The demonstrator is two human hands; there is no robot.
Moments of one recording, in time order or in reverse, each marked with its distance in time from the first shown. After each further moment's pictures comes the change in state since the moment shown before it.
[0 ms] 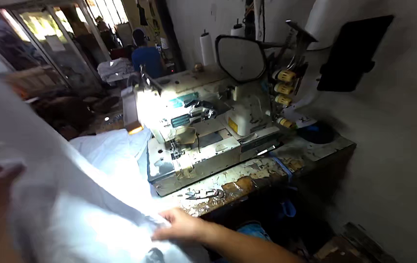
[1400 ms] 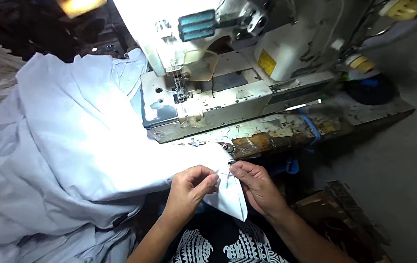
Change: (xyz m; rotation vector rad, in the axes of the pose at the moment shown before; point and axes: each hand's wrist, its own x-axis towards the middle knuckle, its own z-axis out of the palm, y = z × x) left_hand -0.255 0.117 0.144 -0.821 -0.946 -0.301; right_hand -0.112 0.035 -0.049 0.397 0.600 -0.107
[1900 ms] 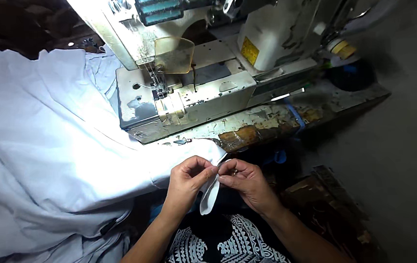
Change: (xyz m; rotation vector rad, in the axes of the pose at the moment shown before) left_hand 0.021 -0.012 0.024 -0.117 0.021 -0.029; right_hand -0.011 0.003 -0.016 0.027 -0.012 -0.054
